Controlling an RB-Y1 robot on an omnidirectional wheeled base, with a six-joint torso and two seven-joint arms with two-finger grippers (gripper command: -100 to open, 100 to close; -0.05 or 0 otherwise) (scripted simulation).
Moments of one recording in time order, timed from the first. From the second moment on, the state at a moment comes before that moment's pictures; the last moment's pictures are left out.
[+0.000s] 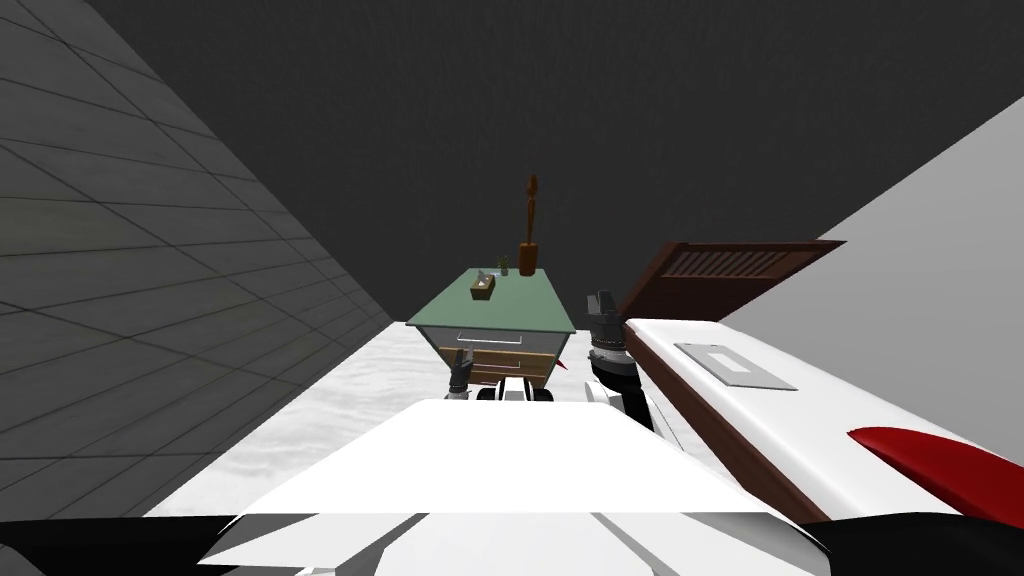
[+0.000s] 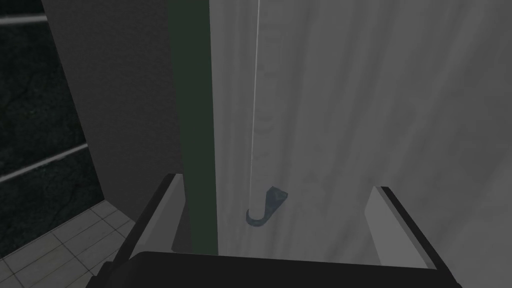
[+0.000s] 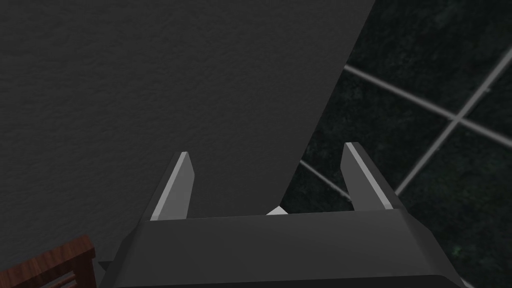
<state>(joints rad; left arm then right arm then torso) 0.20 0.10 -0.22 -0.85 0.13 -1.50 -0.02 0.53 -0.04 0.02 -2.25 0.11 -0.61 0.13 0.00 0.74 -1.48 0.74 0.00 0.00</state>
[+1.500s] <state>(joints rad) 0.11 0.08 -0.09 -0.85 -0.02 -1.43 0.09 0.53 -0.04 0.02 -2.25 0.11 -0.61 0.13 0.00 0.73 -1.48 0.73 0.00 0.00</state>
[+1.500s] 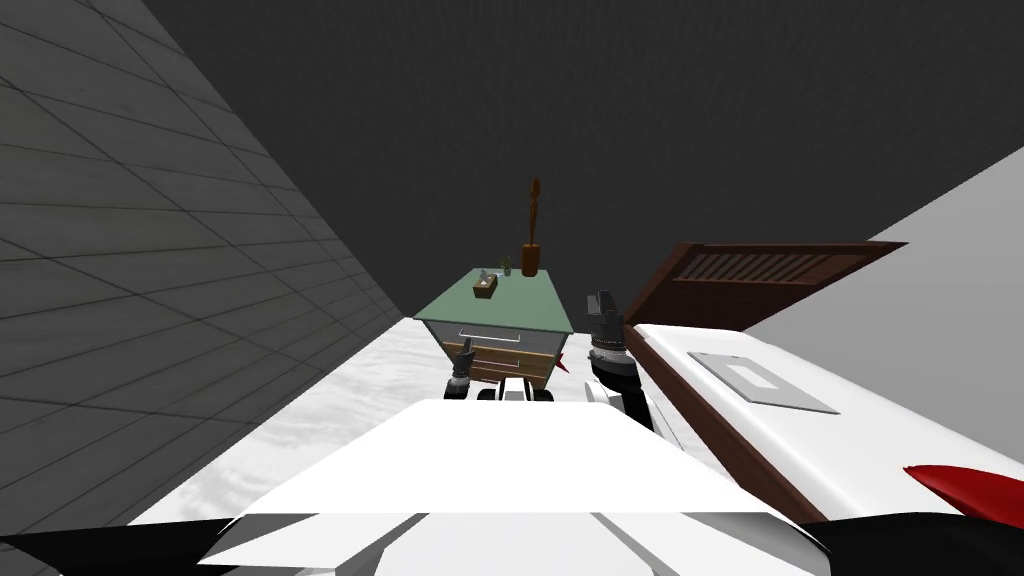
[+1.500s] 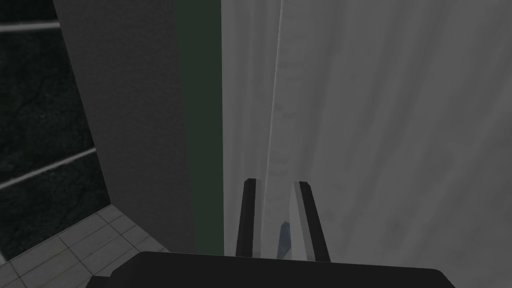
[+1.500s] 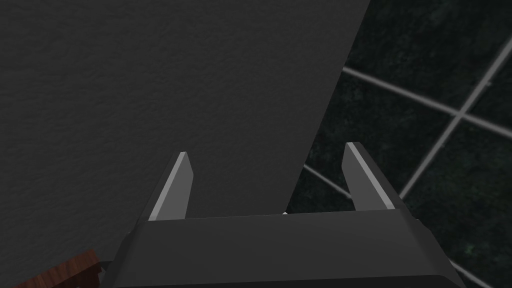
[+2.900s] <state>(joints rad) 0.11 0.09 -0.19 -0.89 0.11 -1.39 -0.02 0.53 -0.04 0.02 -2.25 0.11 -0.61 0.13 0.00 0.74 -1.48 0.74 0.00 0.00</state>
